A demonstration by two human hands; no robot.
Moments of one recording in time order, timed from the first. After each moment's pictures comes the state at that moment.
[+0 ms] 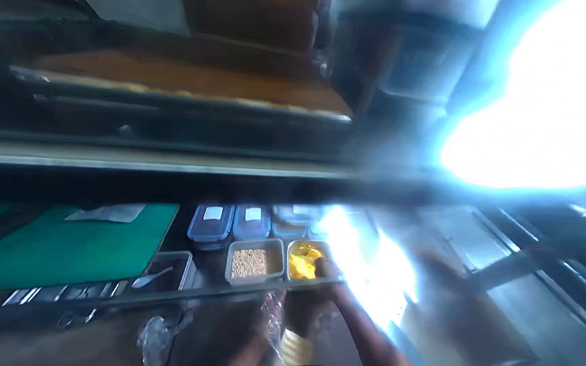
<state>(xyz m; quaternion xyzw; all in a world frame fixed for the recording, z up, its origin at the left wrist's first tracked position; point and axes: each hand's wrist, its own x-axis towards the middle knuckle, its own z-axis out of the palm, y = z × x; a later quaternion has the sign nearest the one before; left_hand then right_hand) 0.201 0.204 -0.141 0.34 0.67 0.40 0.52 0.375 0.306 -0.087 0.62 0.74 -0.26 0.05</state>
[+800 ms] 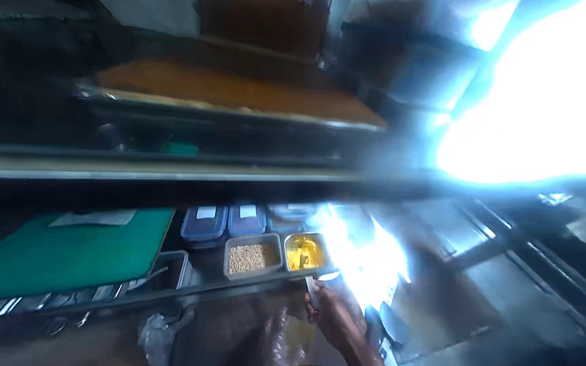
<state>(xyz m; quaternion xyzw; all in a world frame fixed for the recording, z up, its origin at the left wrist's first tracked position) 0.204 0.091 -0.089 0.58 0.69 0.19 0.38 0.366 0.192 -0.075 0.49 0.20 -0.75 -0.40</state>
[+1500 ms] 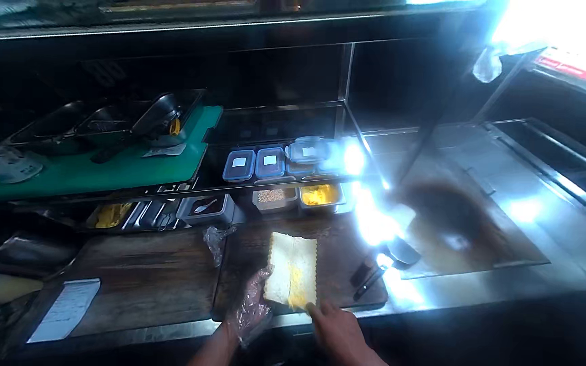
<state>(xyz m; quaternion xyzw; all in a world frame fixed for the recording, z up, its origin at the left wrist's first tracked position) 0.188 -0.012 -0.082 0.05 0.50 0.54 0.68 0.419 -0.035 -0.080 0.48 0.85 -0.22 -0.06</state>
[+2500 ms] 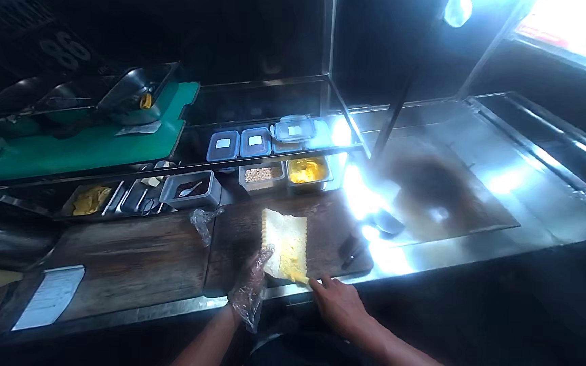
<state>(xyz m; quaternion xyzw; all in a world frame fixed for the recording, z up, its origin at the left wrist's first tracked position) 0.211 -0.031 -0.089 0.30 0.68 0.45 0.50 0.448 -0.041 -0.073 0.49 0.84 -0.25 0.00</state>
